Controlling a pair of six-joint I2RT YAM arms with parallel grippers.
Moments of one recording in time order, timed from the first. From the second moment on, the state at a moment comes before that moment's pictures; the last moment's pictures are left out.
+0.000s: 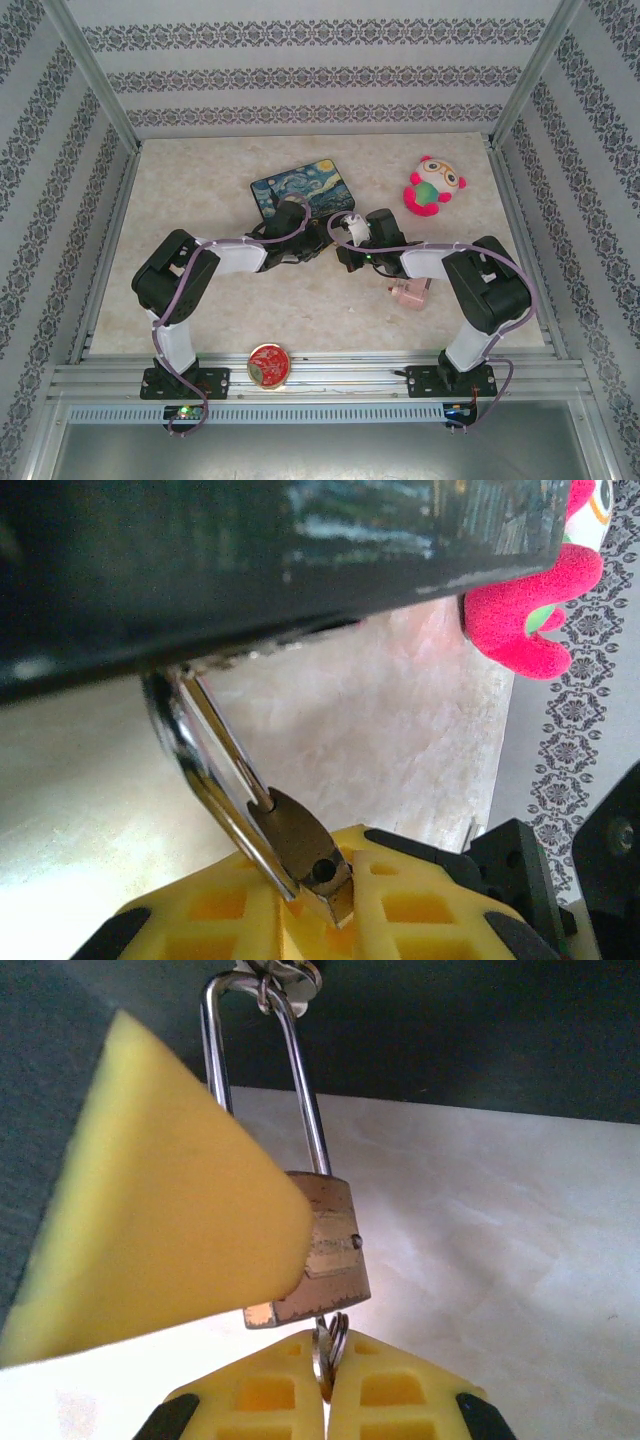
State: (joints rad) left arm -0.60 1.86 0.97 0.25 0.34 -1.18; right arm 0.47 1.71 0.72 0.21 -0.44 0.11
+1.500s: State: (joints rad) left arm -0.60 1.23 0.66 0.13 -0.14 -0.93; right arm 0.48 1.89 0.79 0.38 -0.49 0.47
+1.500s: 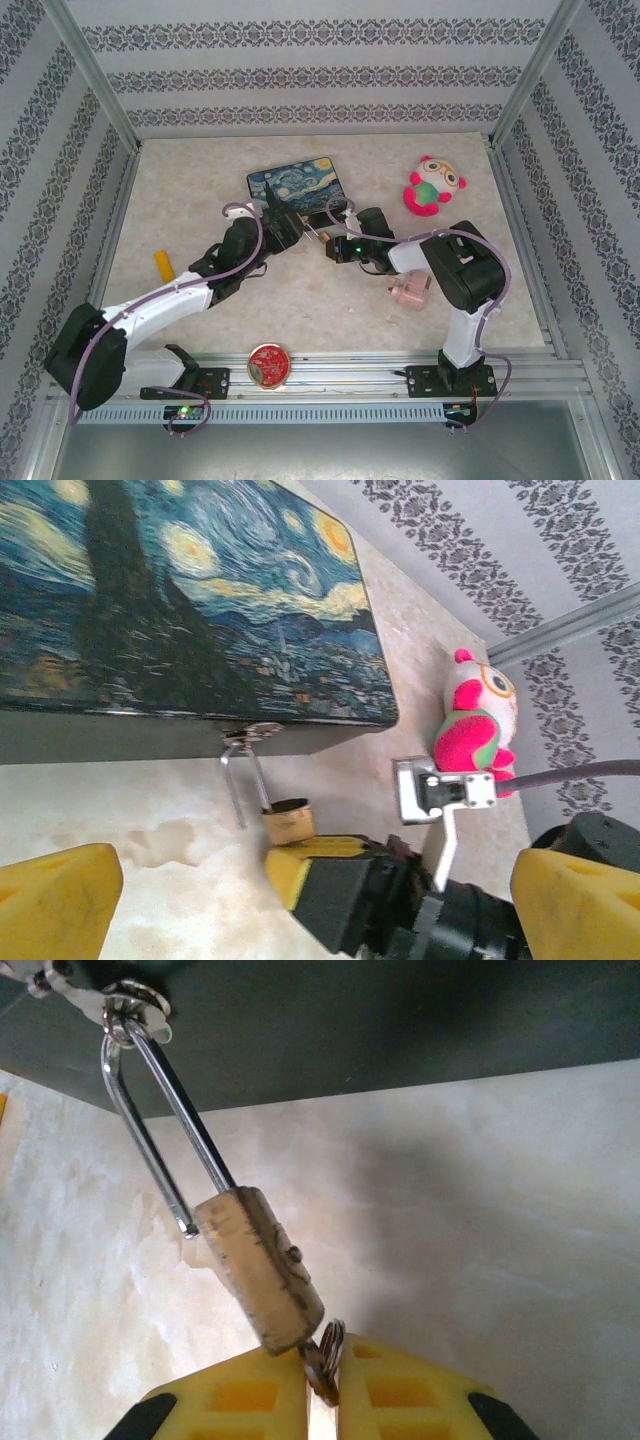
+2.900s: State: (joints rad) left arm -0.49 1.10 0.63 -0.02 -0.23 -0.70; right arm 0.57 1.80 1.03 -0.09 -0.25 0.38
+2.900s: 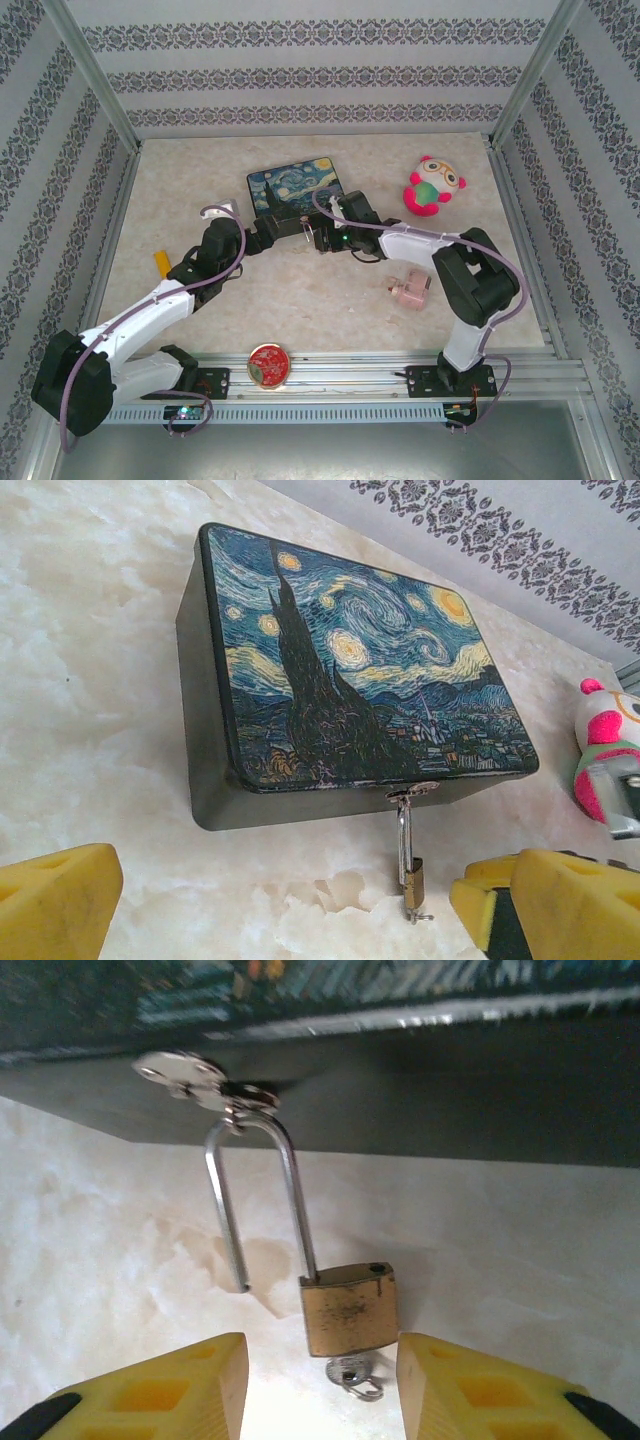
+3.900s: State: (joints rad) left arm -0.45 1.11 0.63 -0.03 -0.18 -0.74; right arm 0.57 1.97 1.19 -0.22 -0.24 0.31
